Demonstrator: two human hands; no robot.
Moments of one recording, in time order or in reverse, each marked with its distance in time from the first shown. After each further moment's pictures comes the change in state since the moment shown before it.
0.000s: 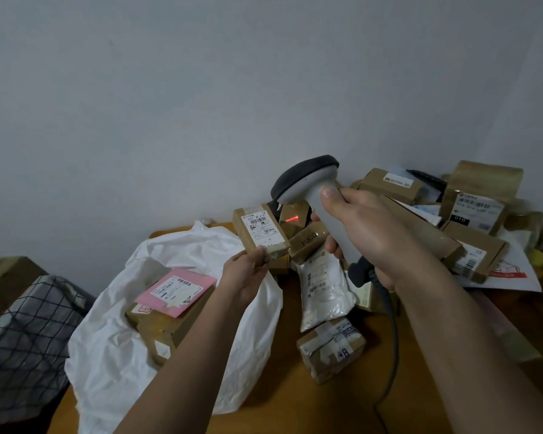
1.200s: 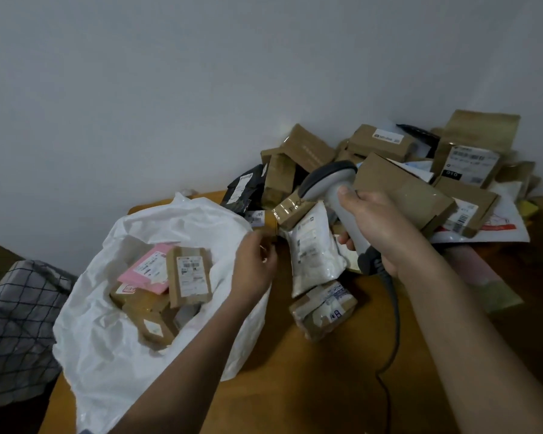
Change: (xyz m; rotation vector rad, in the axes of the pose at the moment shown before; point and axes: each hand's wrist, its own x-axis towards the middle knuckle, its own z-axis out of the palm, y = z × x) left_hand -0.011 -0.053 -0.011 1.287 -0.035 0.823; right_hand 0.015 0.067 -0.006 0.031 0.101 0.263
